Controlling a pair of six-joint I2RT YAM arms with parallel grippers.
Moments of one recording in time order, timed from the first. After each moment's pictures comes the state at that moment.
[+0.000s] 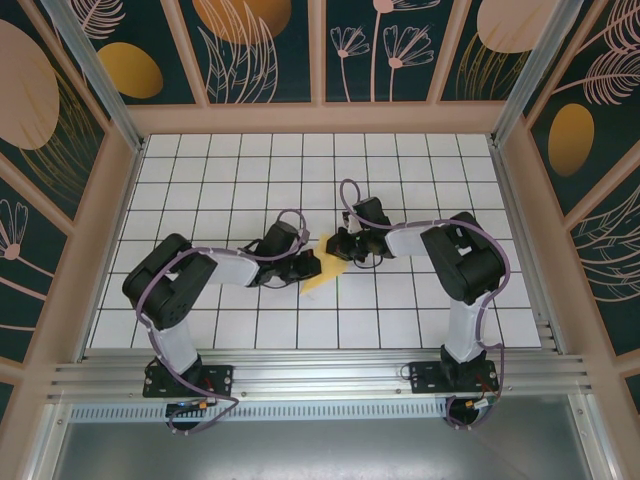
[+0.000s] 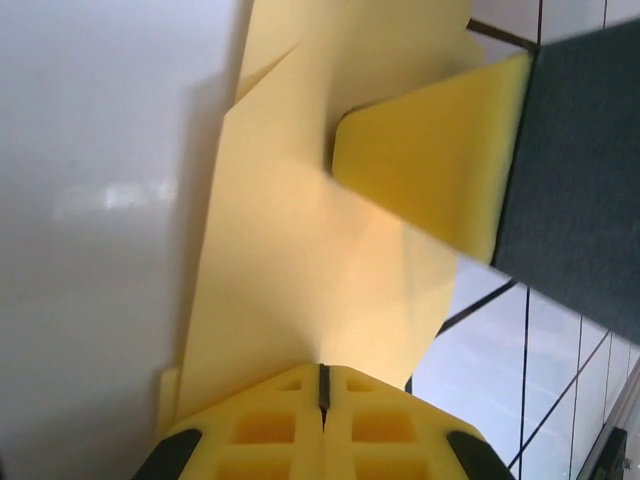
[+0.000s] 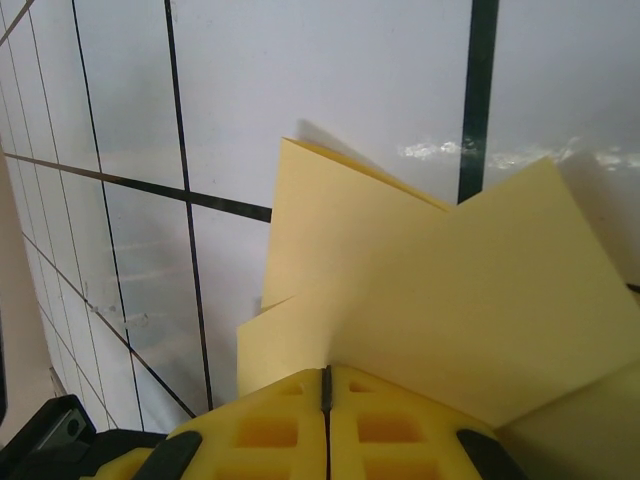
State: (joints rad) left arm -0.67 1.79 0.73 0.23 0.42 -0.86; right arm 0.54 1.93 0.94 0.08 -0.55 0.76
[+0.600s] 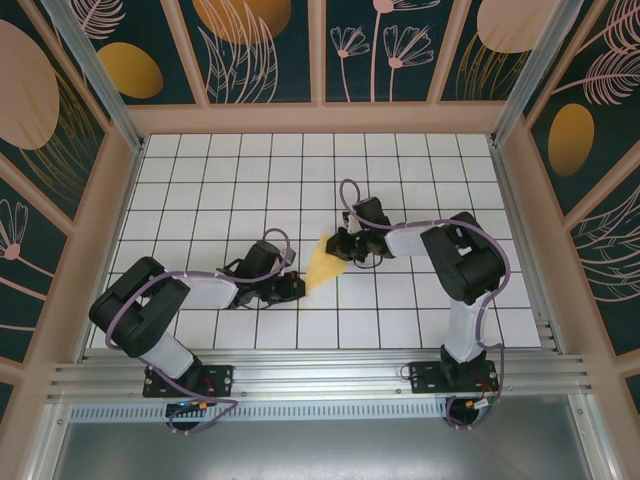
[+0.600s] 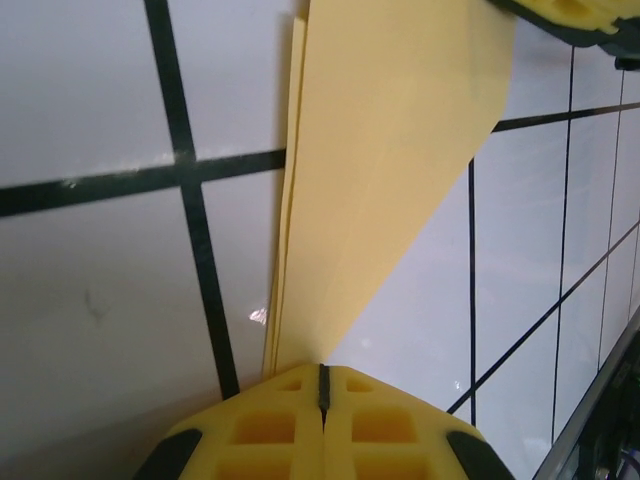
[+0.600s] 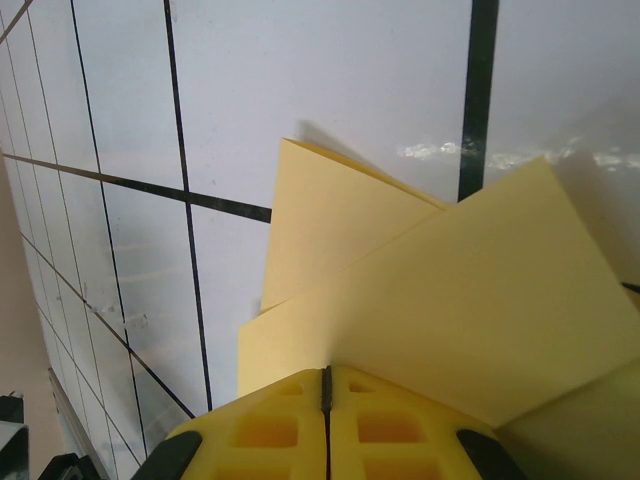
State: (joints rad) left arm -0.67 1.58 0.50 0.19 0.46 -0.80; right arm 0.54 1.93 0.94 0.07 -0.55 0.76
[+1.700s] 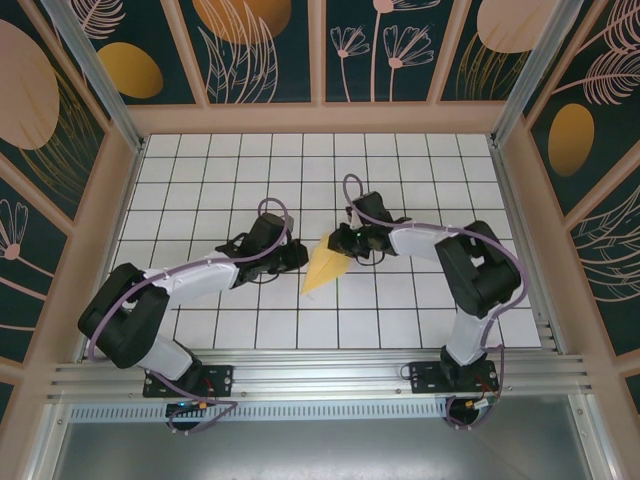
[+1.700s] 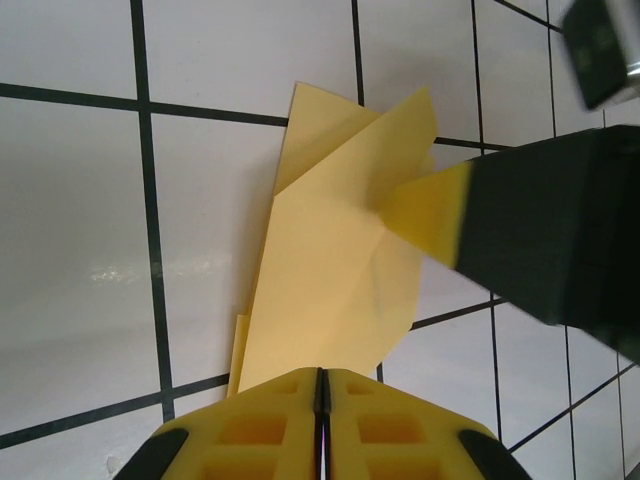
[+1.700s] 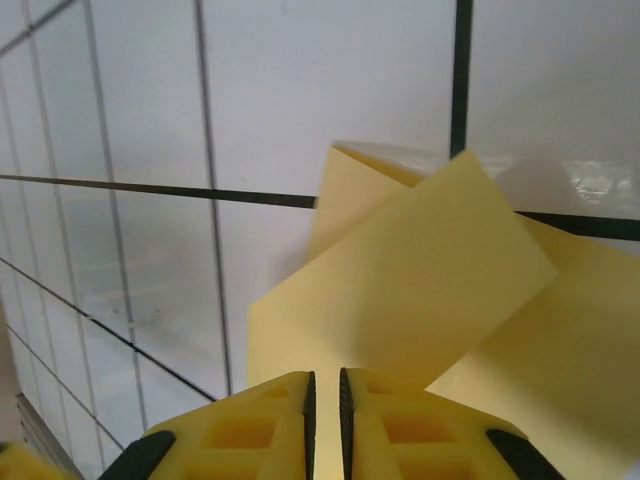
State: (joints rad) left arm -0.67 1.52 0.76 -0.04 0.20 -0.82; right arm 0.56 1.78 0.97 -0.10 -0.43 0.76
